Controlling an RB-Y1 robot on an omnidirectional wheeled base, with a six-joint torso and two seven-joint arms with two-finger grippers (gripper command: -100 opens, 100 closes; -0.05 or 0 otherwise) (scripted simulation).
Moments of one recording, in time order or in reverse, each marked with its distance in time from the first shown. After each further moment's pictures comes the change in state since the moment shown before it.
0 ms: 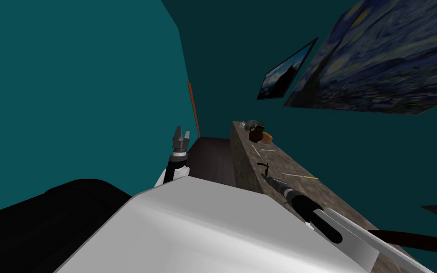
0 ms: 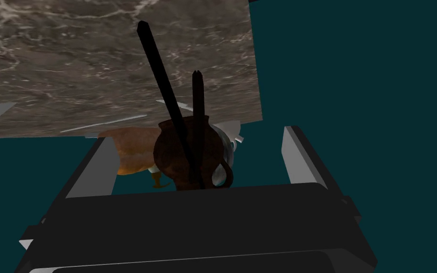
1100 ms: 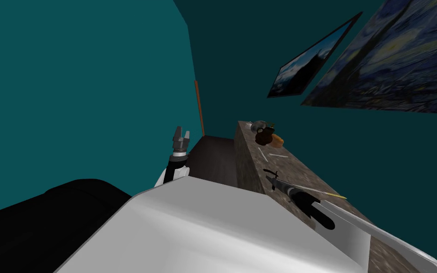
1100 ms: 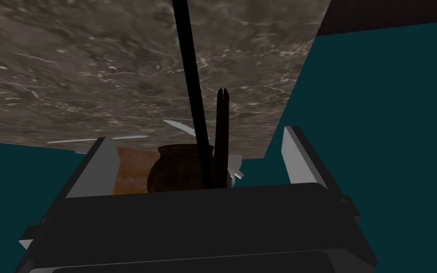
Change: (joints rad) left arm 0.000 0.000 0.000 0.000 0.000 0.000 0.000; right arm -0.078 -0.151 0.069 0.073 -0.080 0.110 -0.032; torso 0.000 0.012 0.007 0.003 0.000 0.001
